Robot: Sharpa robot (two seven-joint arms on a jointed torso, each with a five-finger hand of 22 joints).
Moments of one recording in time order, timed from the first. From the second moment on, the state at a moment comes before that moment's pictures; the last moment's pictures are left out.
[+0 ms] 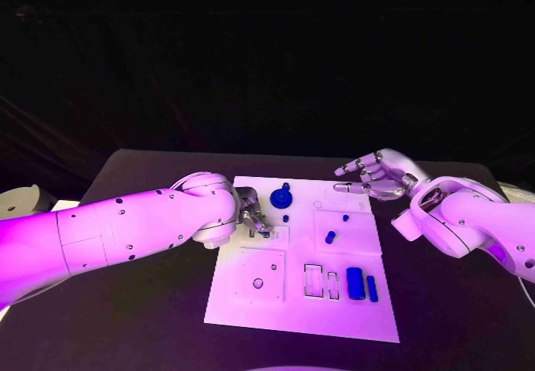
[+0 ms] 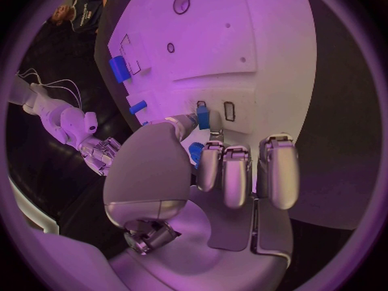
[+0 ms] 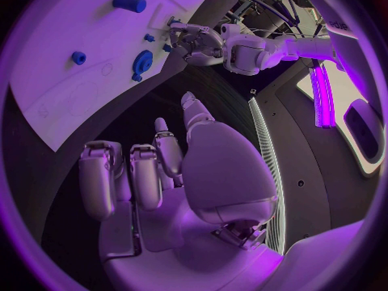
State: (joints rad) left arm 1.27 -0.64 -0.07 1.50 -1.10 0.02 -0.70; left_hand 1.24 -0.18 0.57 0.27 0.16 0.93 0.03 0.61 0.79 1.47 -0.04 1.43 1.31 1.47 -0.10 1.57 1.31 0.05 1.46 0.01 1.48 1.31; right arm 1.22 -0.96 -0.02 1.60 -0.86 -0.37 0.10; right_hand 1.34 -0.06 0.00 0.09 0.21 0.97 0.15 0.07 0.13 1.39 0.07 1.26 1.31 1.47 -0.01 1.51 1.31 0.04 1.45 0.10 1.48 1.31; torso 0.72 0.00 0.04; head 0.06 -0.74
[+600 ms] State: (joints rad) left arm 1.26 -0.64 -0.07 1.50 -1.11 0.03 -0.69; left_hand 1.24 -0.18 0.57 0.27 0.16 0.93 0.03 0.61 0.79 1.47 -0.04 1.43 1.31 1.47 -0.10 1.57 1.31 0.04 1.46 0.01 1.49 1.31; right arm 1.22 -0.95 -0.02 1.59 -0.86 -0.37 0.10; right_hand 1.34 -0.06 0.00 0.09 0.21 0.97 0.15 0.07 0.13 1.39 0.07 1.26 1.31 1.47 -0.01 1.51 1.31 0.04 1.45 0.10 1.48 1.31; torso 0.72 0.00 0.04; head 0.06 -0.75
